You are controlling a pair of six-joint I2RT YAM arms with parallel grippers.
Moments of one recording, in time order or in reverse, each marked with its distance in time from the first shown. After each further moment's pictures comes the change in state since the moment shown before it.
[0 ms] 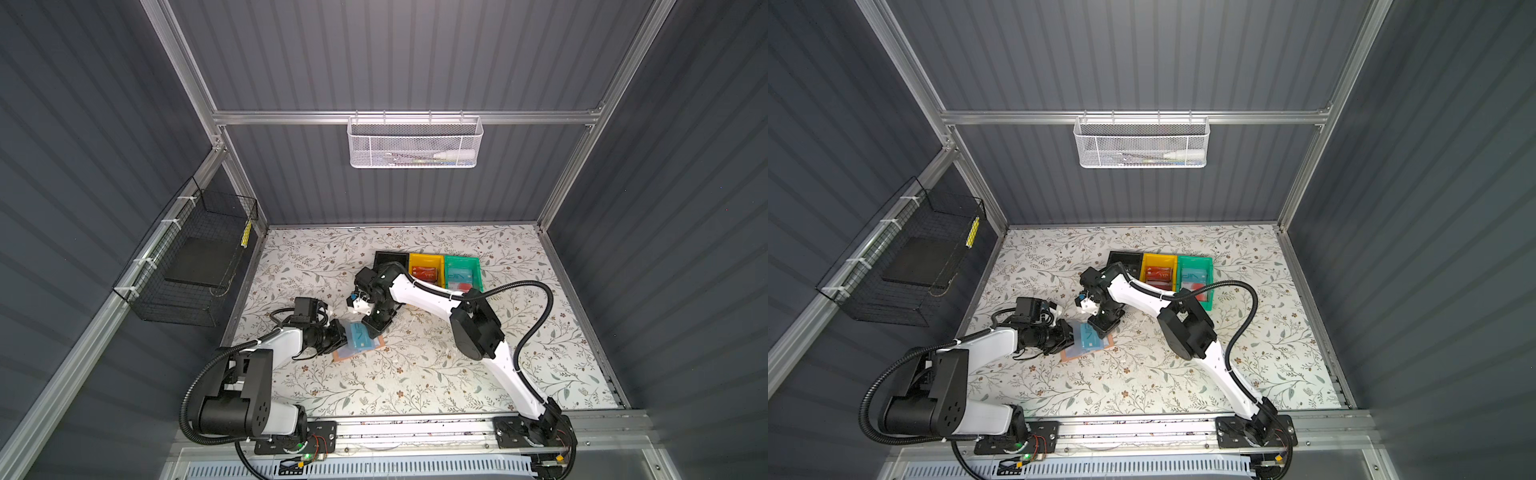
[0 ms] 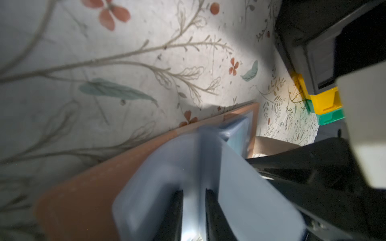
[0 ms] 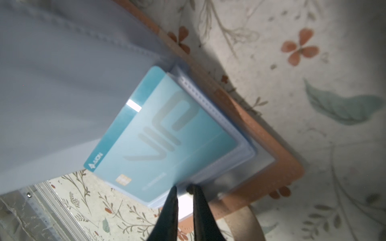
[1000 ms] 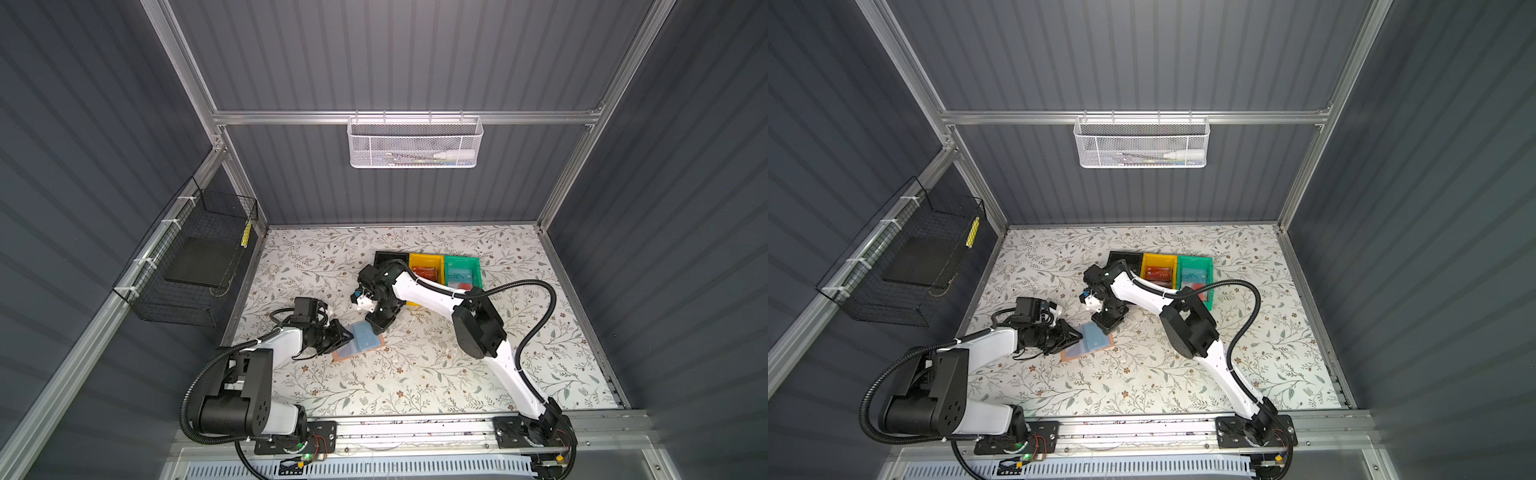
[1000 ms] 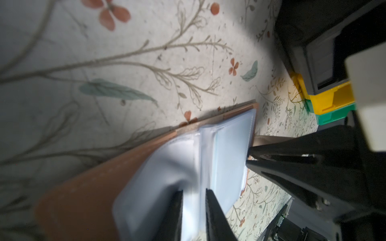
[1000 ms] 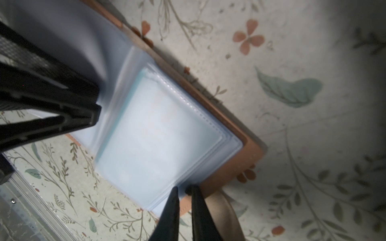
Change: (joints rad) left arm 0.000 0.015 -0.003 0.018 0.021 0.000; right arm -0.019 -0.010 -0.011 -0.004 0.051 0.000
